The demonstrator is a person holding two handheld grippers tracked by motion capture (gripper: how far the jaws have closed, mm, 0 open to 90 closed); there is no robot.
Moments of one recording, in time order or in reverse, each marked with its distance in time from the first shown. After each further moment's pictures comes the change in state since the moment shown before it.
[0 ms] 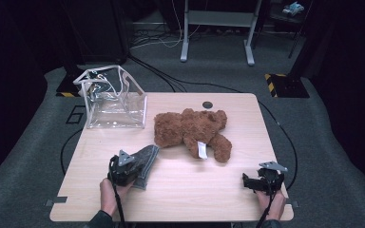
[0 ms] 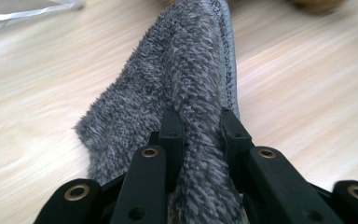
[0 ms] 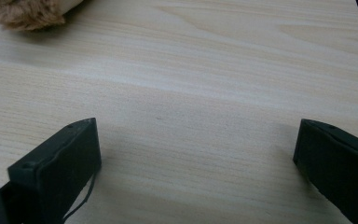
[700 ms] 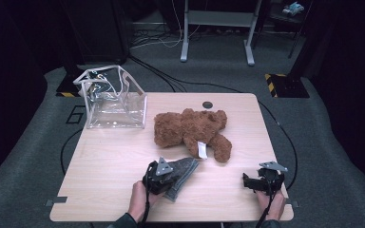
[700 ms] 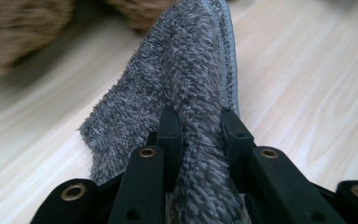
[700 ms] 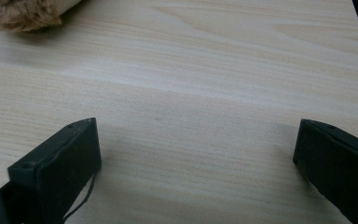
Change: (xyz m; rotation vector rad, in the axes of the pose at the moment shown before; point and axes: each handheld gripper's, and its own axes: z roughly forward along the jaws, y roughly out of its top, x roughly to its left) left arm -0.097 0.026 0.037 0.041 -0.235 0.210; right arm 0.000 0.000 0.000 -0.001 -0.009 0.005
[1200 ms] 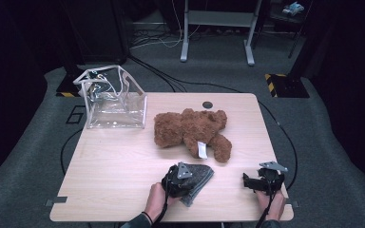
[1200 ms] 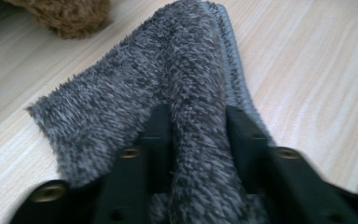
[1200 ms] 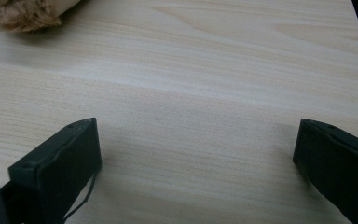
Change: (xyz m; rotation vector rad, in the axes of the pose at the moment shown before) left arm -0.023 0.009 0.042 0.055 -0.052 0.042; right arm 0.000 0.000 0.000 0.001 -0.002 0.007
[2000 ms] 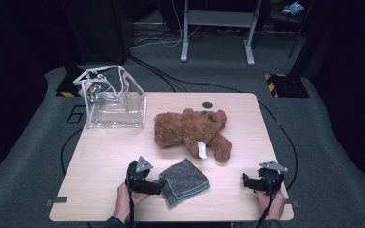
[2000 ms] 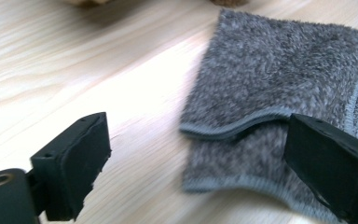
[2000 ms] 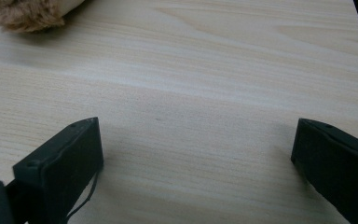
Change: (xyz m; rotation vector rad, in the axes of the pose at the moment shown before) left arm 0.065 -0.059 -0.076 -0.081 0.147 -0.229; right arm 0.000 0.000 0.000 -0.004 0.008 -0.012
